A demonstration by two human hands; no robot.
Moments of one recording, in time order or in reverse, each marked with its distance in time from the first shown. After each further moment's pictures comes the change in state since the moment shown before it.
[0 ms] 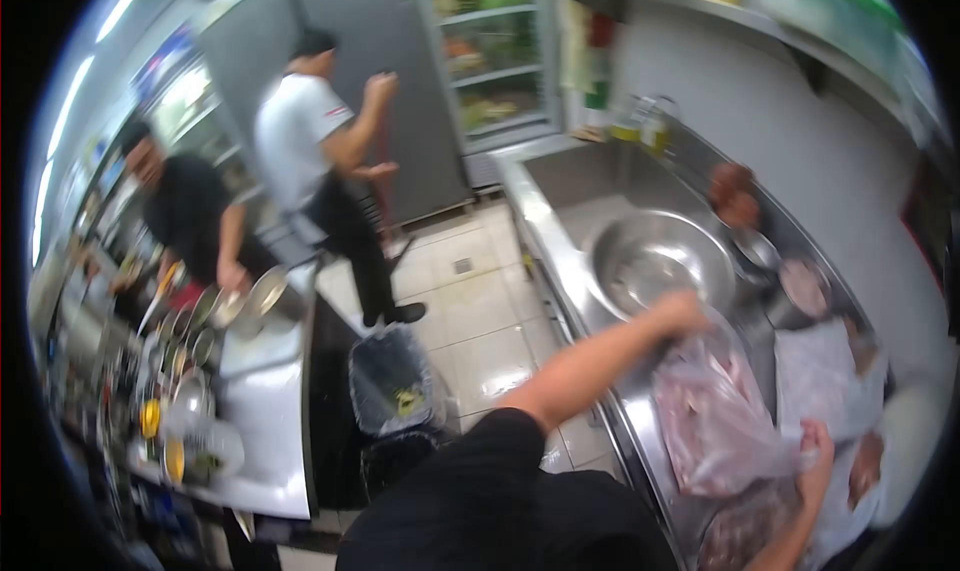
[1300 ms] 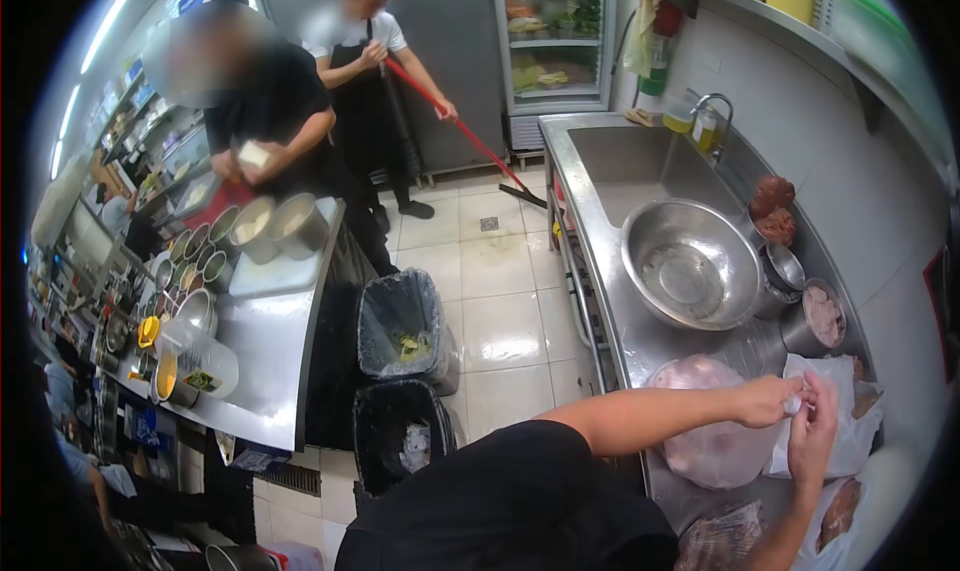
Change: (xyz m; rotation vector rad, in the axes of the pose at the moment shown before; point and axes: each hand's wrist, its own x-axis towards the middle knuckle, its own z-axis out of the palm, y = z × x) left_hand -0.034 0.108 0.116 -0.583 0.106 0.664; right_hand 0.038 -0.115 0.030 0.016 -0.003 -0.454
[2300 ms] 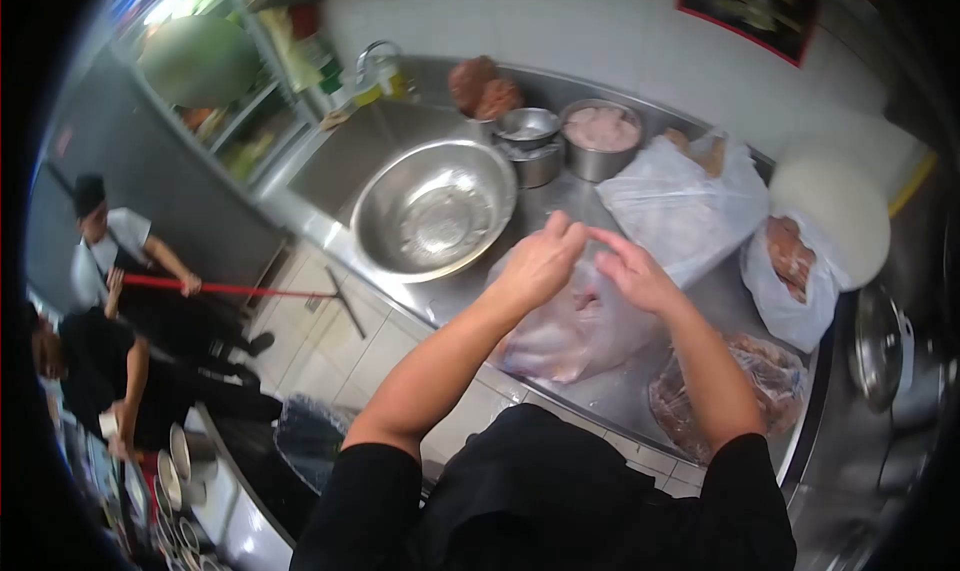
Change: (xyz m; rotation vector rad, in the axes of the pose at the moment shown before) left_hand 0.012 -0.014 -0.034 0.664 -0.150 0.163; right_hand -0.026 0.109 0.036 0.438 -0.115 0.445
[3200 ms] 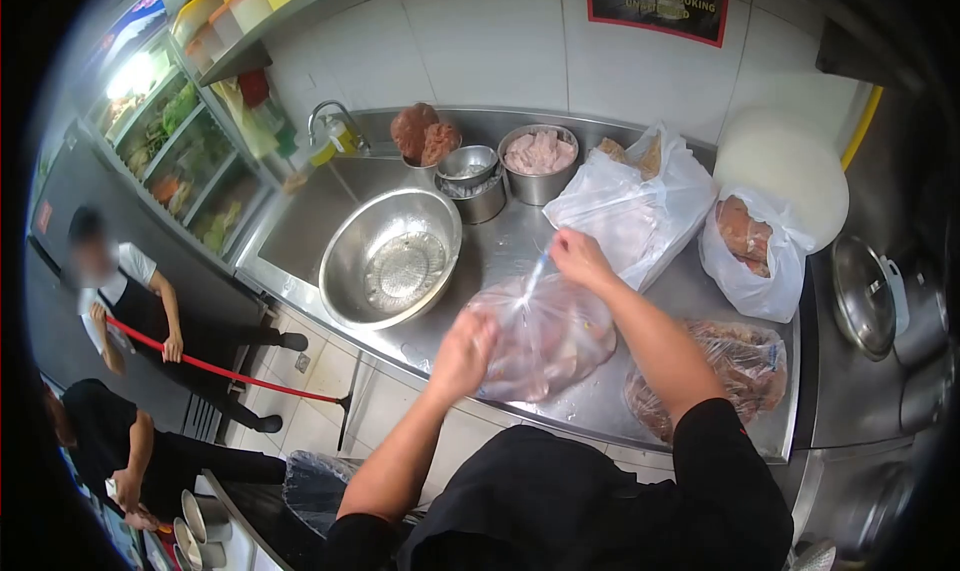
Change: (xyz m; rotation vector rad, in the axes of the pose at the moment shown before) left_hand -0.087 0.020 -0.006 -0.444 0.090 -0.268; right_hand 0.061 0.069 -0.008 -0.414 0.382 0.000
